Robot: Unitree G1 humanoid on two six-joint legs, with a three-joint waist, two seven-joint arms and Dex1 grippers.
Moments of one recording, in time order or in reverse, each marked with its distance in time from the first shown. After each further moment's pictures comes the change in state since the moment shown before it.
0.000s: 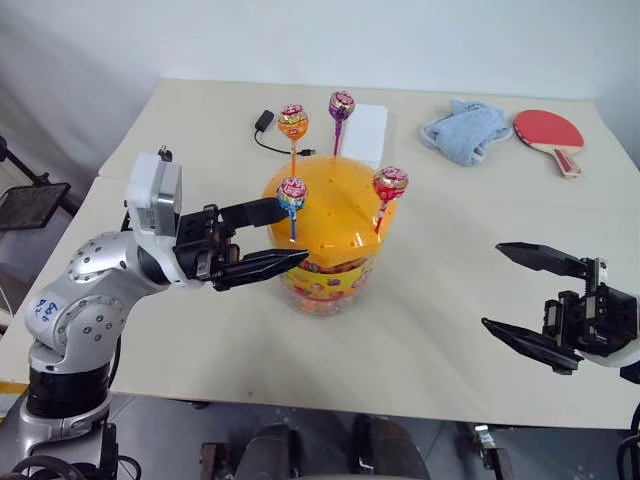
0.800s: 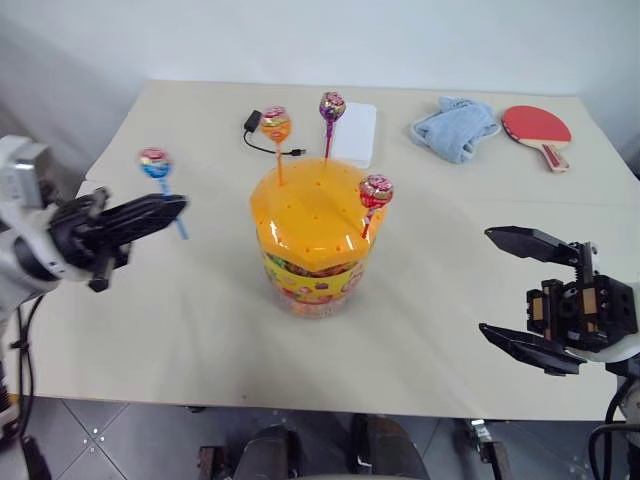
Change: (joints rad) left arm 0.187 0.271 0.389 0.318 -0.142 0.202 -0.078; right arm -0.105 0.056 0.091 -0.082 0.097 0.027 -0.013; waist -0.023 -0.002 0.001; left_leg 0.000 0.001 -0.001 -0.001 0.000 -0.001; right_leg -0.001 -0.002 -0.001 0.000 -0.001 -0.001
